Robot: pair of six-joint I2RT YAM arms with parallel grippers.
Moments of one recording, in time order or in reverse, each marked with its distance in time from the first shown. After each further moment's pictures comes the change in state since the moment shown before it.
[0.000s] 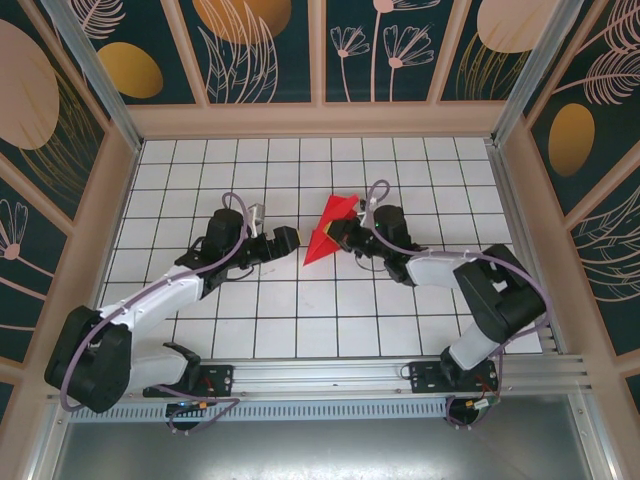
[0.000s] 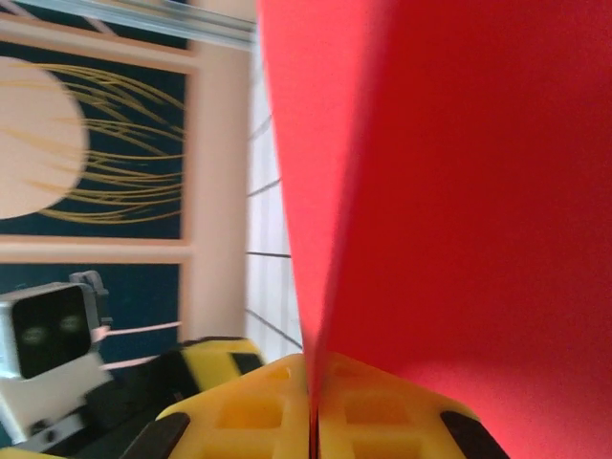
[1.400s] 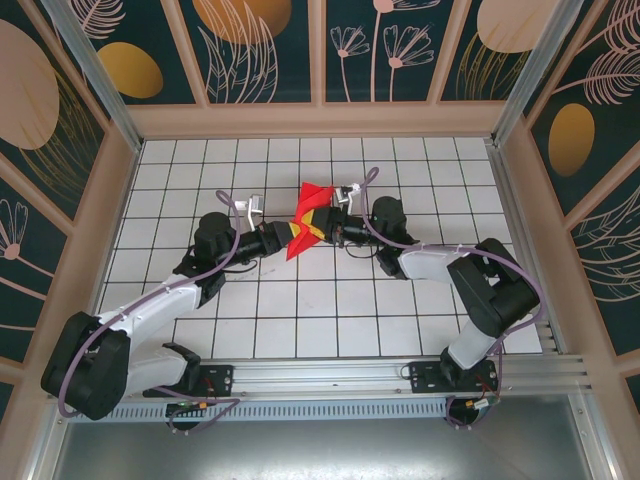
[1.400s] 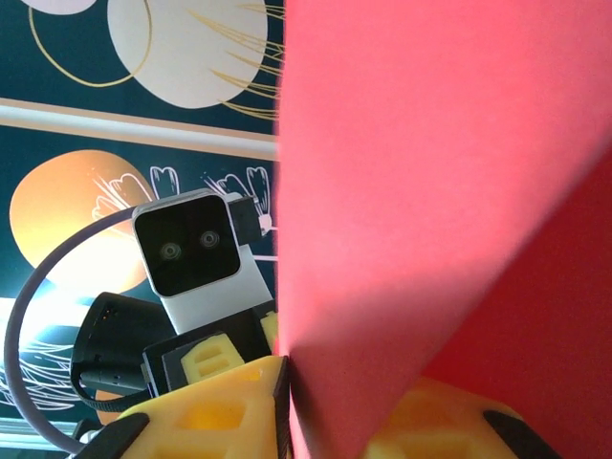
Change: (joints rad) left arm 0.000 -0.033 -0.082 0.409 0.153 -0.190; right arm 0.045 0.063 0.096 0.270 -0.266 0.217
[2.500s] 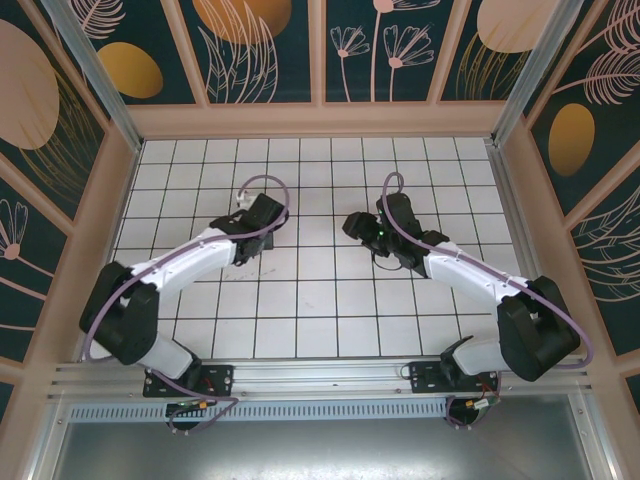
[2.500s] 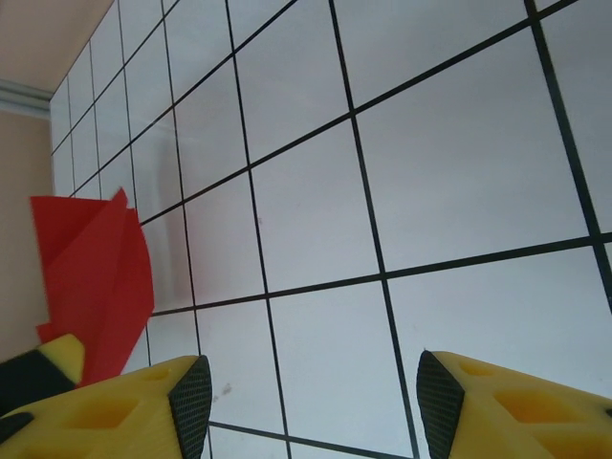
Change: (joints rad) left arm -0.148 0.352 0.476 -1.037 -1.114 0.438; right arm -0.043 -0.290 0.069 -1.061 0.641 -0.424
